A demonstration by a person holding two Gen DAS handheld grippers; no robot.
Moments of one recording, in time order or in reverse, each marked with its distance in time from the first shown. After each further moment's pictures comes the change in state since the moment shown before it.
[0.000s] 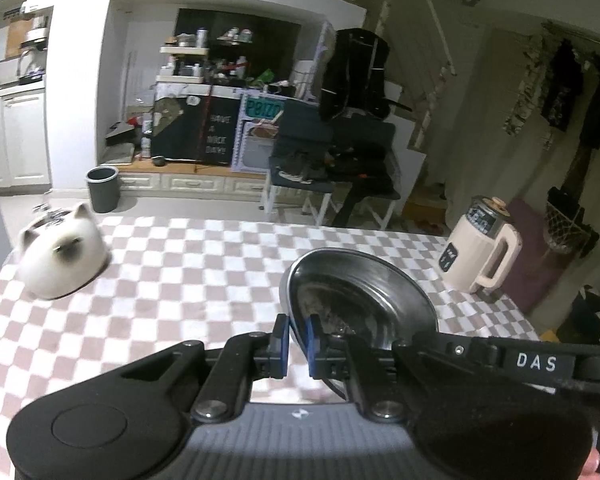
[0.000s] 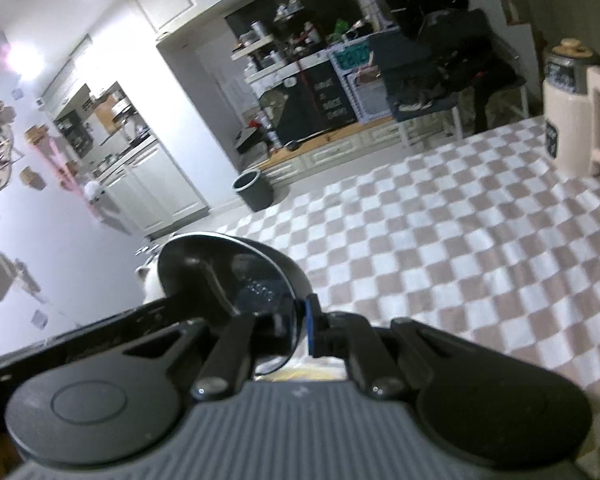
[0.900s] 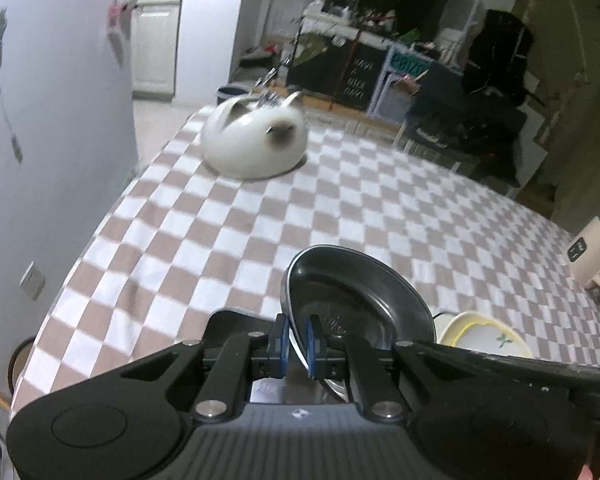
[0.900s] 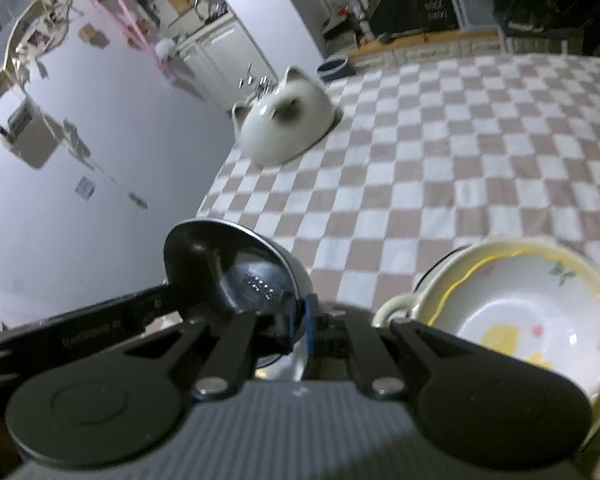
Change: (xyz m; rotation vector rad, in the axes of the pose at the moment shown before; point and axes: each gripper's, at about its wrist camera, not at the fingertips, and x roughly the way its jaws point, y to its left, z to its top) left arm -0.039 0.178 -0.068 -0.246 0.182 0.280; right arm 0.120 0.119 -0.083 -0.158 0.343 0.149
